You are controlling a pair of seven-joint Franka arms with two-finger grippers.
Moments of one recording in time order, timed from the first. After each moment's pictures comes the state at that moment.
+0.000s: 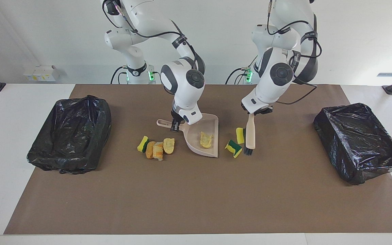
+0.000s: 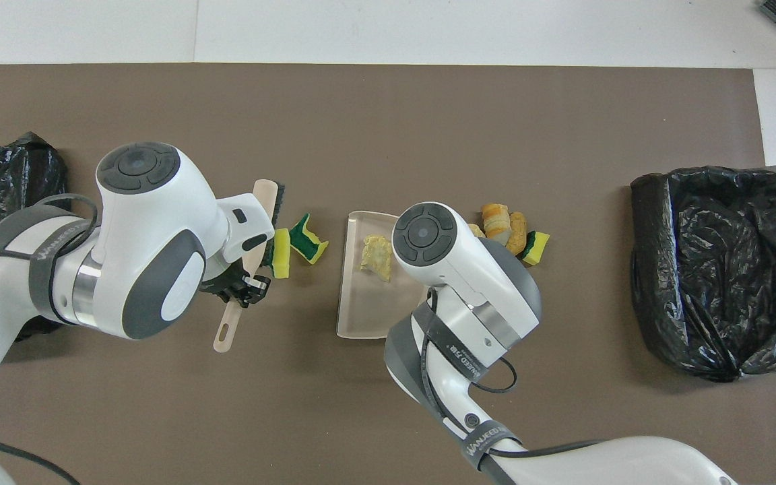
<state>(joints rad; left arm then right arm) -0.44 0.17 0.06 -1.87 -0.06 1.74 -0.02 0.50 0.32 0.05 -1.82 -0.24 1.91 -0.80</state>
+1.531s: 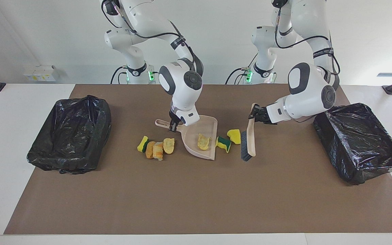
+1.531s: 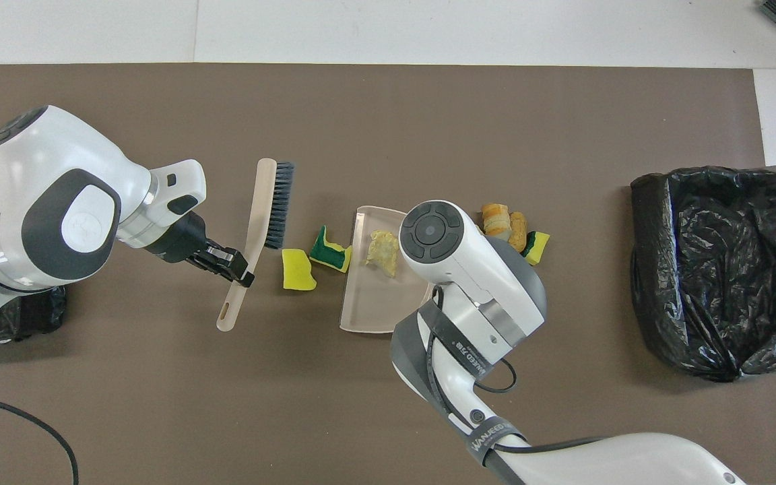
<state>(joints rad) -0.21 0.22 0.02 -1.84 -0.48 1.73 0.35 0.49 0.32 0.05 -1.83 -0.25 1.91 -0.75</state>
